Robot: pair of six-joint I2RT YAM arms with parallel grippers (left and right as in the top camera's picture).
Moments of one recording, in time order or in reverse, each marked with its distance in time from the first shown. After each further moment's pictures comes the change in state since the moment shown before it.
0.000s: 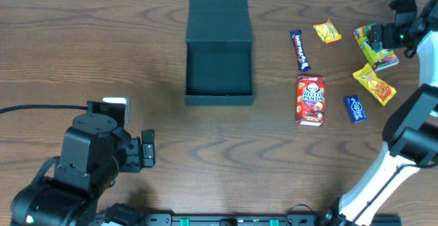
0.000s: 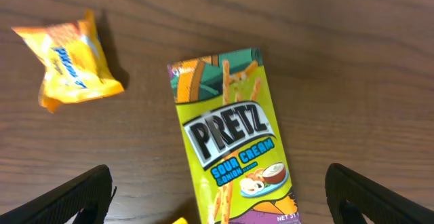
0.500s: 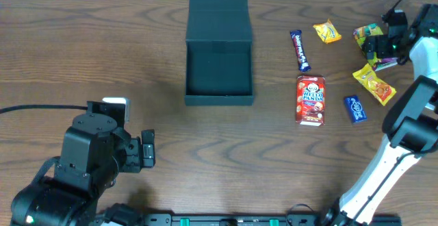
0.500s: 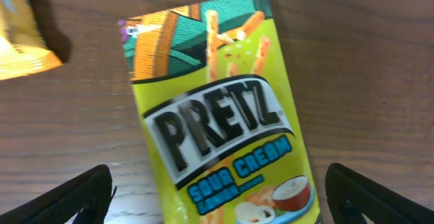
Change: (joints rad) left arm 0.000 0.000 0.000 0.000 0.000 0.000; right arm -0.021 0.126 0.001 0.061 0.009 -0.006
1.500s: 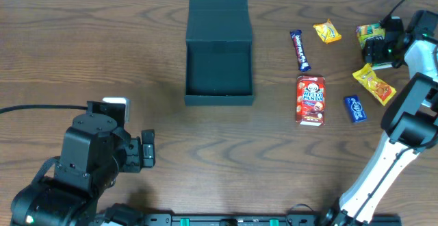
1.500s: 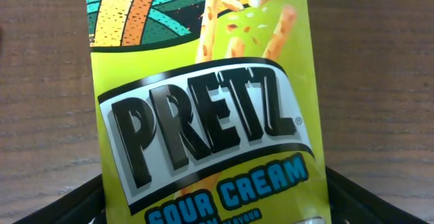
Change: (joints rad) left arm 0.000 0.000 0.000 0.000 0.000 0.000; right arm -0.001 0.068 0.001 0.039 0.029 0.054
